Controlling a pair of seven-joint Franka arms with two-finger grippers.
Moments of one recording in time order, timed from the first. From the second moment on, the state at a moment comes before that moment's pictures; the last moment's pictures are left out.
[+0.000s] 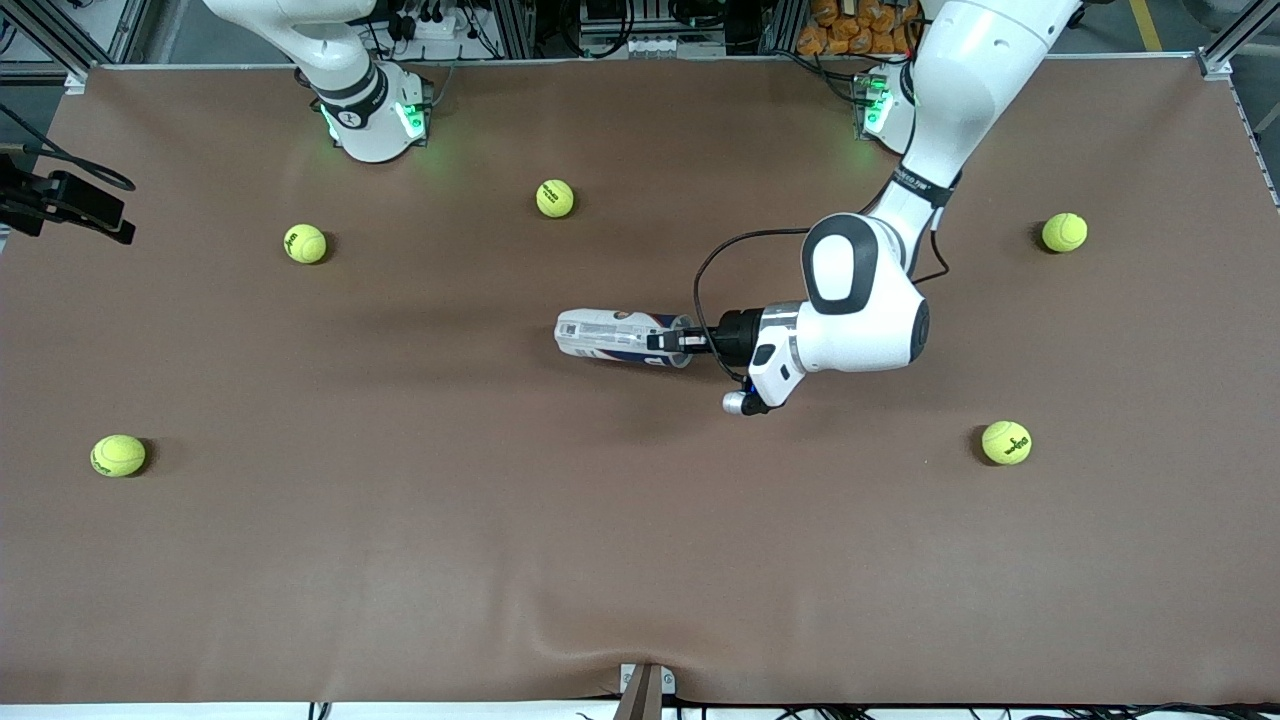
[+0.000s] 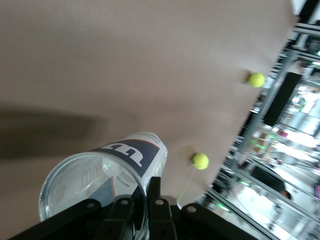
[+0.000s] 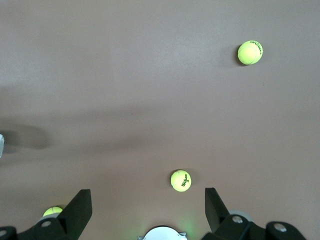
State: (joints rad) left arm -0.37 0.51 -0.21 -1.73 -1.05 2.22 -0.08; right arm 0.02 0.00 -0.07 -1.46 -0.02 1.37 0.05
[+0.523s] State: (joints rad) left arm -0.48 0.51 -0.22 -1.54 -0.52 2.22 -0.64; right arm 0.02 0.00 -0.07 -1.46 -0.02 1.42 0.05
